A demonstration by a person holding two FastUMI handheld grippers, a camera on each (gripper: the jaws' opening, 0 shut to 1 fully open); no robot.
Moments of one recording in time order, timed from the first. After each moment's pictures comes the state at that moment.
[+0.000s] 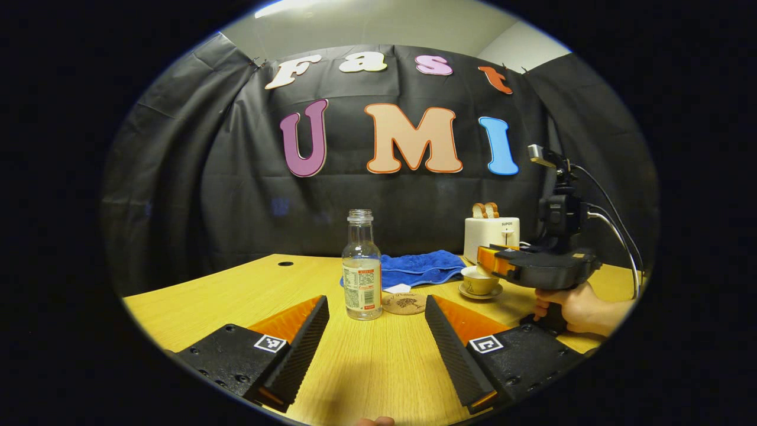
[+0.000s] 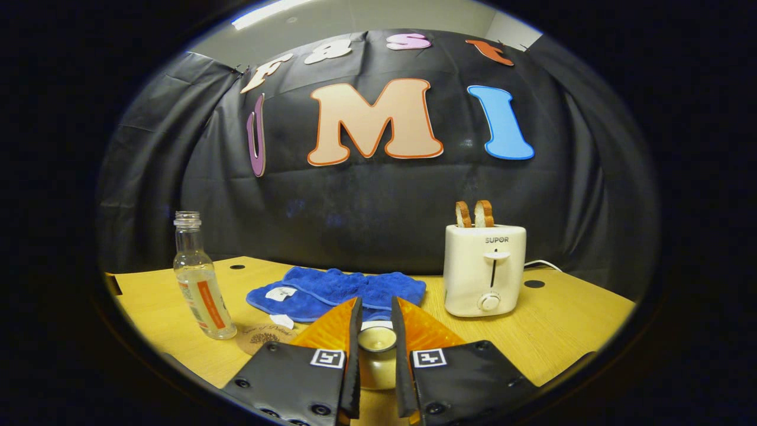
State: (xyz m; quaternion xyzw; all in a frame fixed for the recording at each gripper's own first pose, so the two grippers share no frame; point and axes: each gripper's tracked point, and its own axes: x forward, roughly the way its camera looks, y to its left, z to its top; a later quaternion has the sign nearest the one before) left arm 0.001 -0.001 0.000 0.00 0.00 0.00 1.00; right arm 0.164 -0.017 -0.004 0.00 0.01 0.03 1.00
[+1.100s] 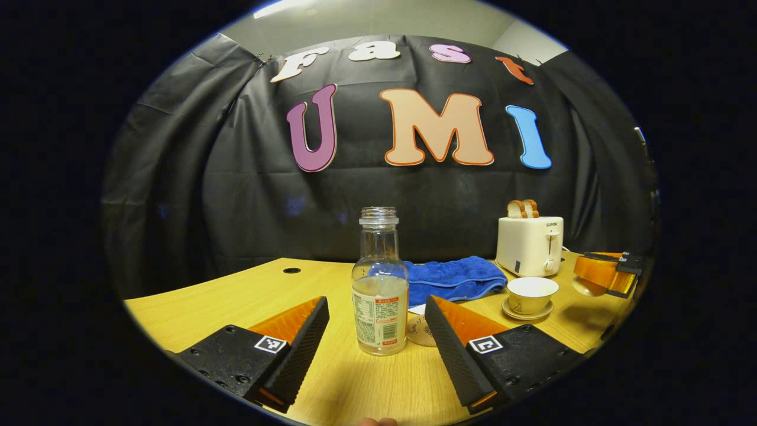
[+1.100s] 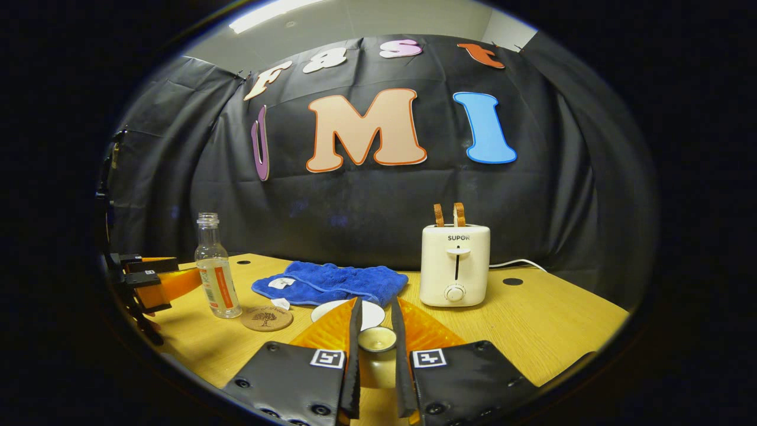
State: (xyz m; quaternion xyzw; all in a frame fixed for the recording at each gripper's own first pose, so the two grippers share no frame) left arm 0.099 0.029 -0.005 0.00 0.00 0.05 1.00; right arm 0.118 -0.059 0.000 0.00 0.00 0.04 1.00
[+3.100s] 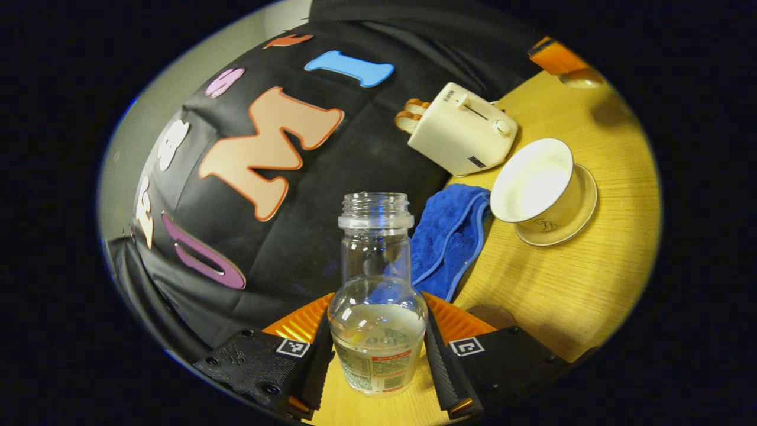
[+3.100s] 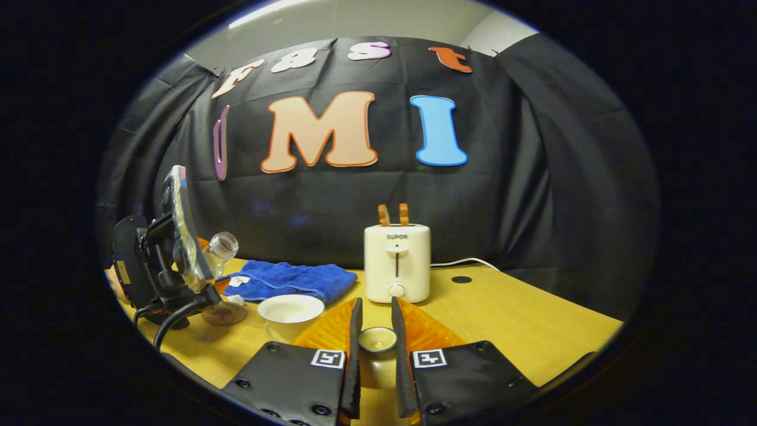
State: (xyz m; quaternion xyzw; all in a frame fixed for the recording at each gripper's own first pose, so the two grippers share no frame) left arm 0.207 -0.049 -0.024 0.50 0.04 -0.06 0.86; right arm 0.097 -0.148 0.004 -0.01 0.00 -0.09 1.00
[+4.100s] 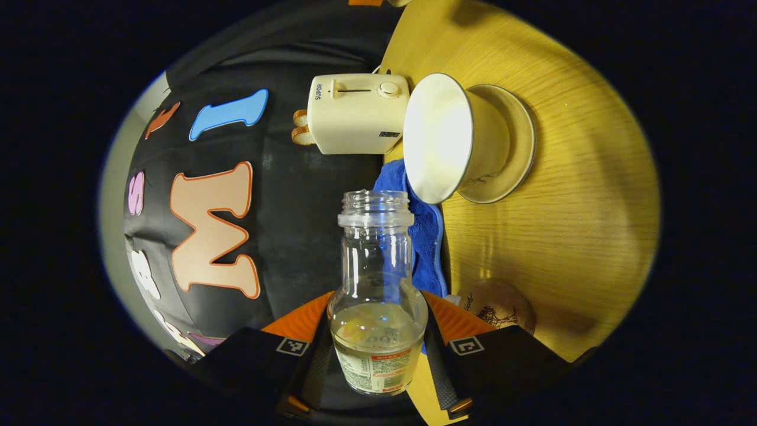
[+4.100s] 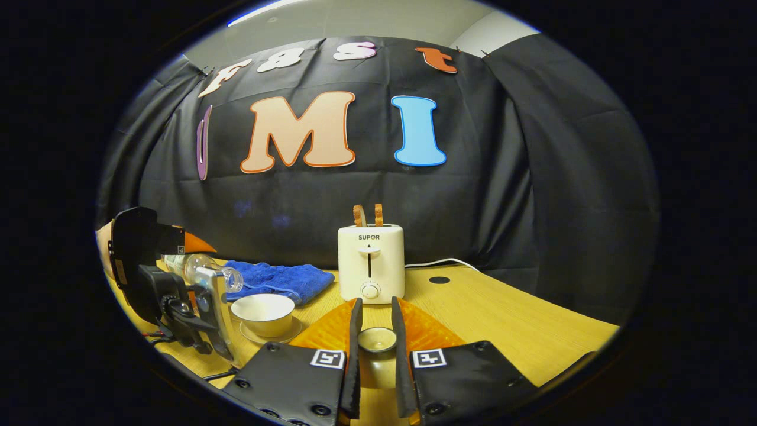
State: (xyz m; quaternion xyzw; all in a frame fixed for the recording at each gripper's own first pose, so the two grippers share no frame) left arm 0.213 -0.062 -0.034 0.72 0.07 -0.10 0.68; right arm 0.096 -0.162 0.006 -0.01 0.00 -0.10 0.99
